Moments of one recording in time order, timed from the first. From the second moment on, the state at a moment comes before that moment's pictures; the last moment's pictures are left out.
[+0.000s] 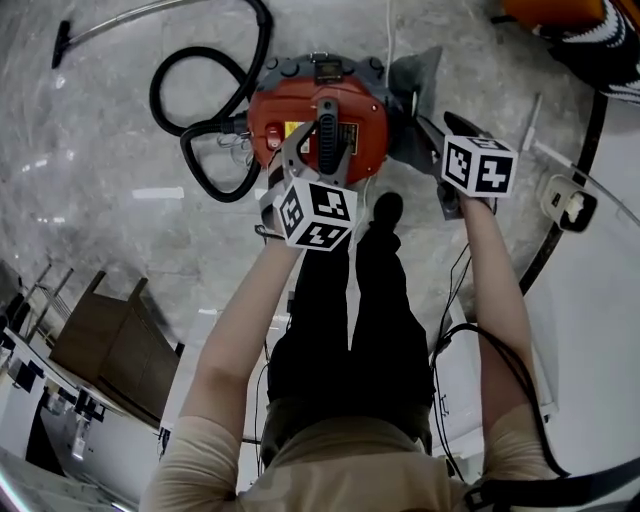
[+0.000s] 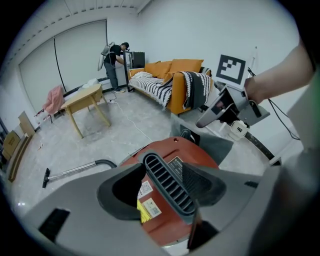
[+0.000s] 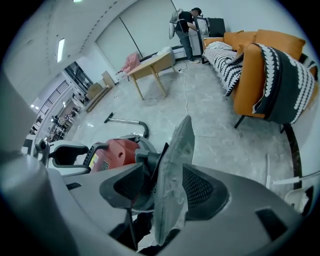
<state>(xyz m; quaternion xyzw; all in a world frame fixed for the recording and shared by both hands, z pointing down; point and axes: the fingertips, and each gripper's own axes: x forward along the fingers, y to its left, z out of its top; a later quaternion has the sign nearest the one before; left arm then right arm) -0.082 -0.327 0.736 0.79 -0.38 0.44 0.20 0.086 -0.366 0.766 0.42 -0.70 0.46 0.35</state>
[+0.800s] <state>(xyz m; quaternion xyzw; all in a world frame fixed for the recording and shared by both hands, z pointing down) -0.082 -0.327 0.740 0.79 -0.39 0.42 0.22 0.080 -0.354 0.810 0.39 -0.70 0.42 0.44</state>
